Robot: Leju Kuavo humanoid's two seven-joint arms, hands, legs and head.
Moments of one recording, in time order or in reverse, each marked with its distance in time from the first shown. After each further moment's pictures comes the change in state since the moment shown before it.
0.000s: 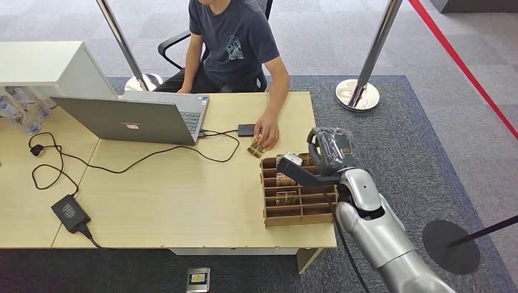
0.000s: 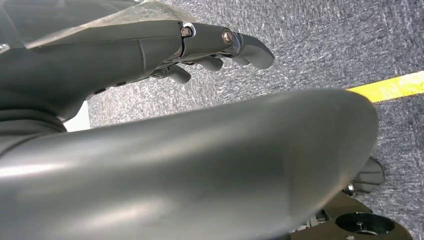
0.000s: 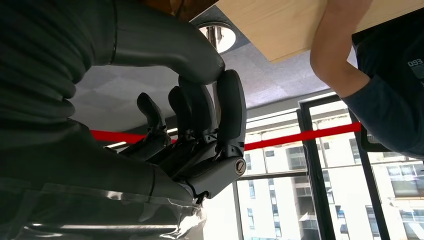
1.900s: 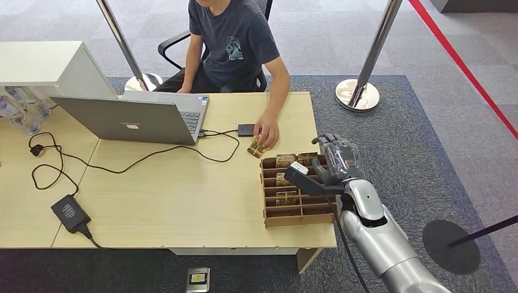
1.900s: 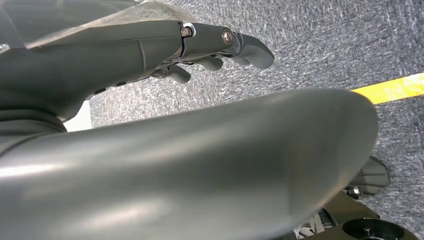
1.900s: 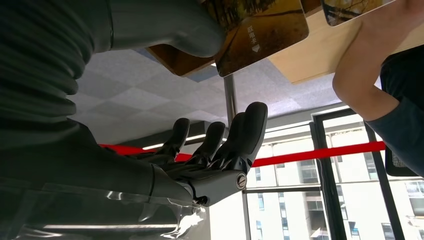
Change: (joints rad) left arm 0.003 0.015 0.001 0.010 -0.005 -0.011 -0.003; right arm 0.036 -0.024 0.000 0.071 -0.024 -0.056 -0.010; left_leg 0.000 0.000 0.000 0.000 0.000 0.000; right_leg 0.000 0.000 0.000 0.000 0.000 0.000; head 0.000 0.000
